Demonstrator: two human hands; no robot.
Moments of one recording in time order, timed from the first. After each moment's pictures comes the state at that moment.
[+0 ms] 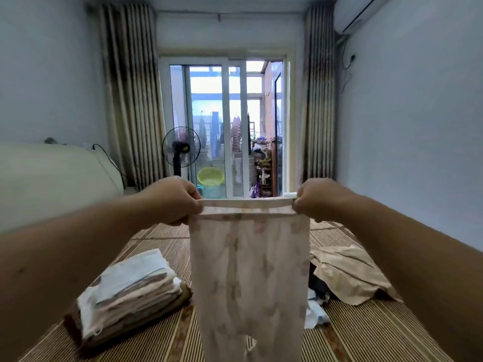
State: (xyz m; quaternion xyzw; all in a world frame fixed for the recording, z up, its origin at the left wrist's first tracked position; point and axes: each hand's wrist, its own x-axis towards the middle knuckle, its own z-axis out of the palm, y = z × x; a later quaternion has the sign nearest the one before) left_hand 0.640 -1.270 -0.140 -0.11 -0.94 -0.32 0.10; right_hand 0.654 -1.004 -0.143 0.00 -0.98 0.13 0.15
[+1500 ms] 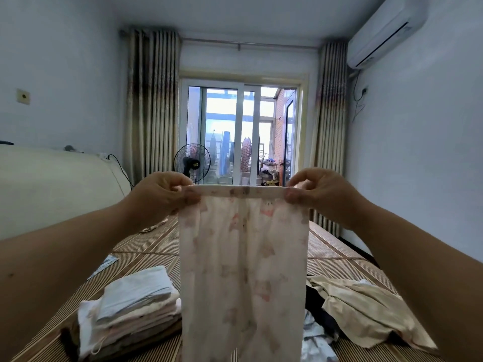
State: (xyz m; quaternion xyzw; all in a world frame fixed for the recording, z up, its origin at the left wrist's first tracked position) left_hand 0.641 -1.324 -0.124 -0.28 -0.78 -0.53 0.20; right_hand 0.657 -1.025 -0.103 0.25 -0.82 0.46 0.21
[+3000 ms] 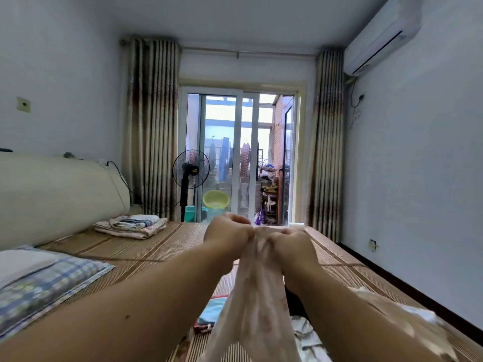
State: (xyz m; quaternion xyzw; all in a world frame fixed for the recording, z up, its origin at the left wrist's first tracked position) left_hand 0.630 -1.200 -0.165 -0.06 -0.74 -0.66 0.13; right_hand 0.631 -1.079 -0.187 -0.02 -0.73 0.64 0.24
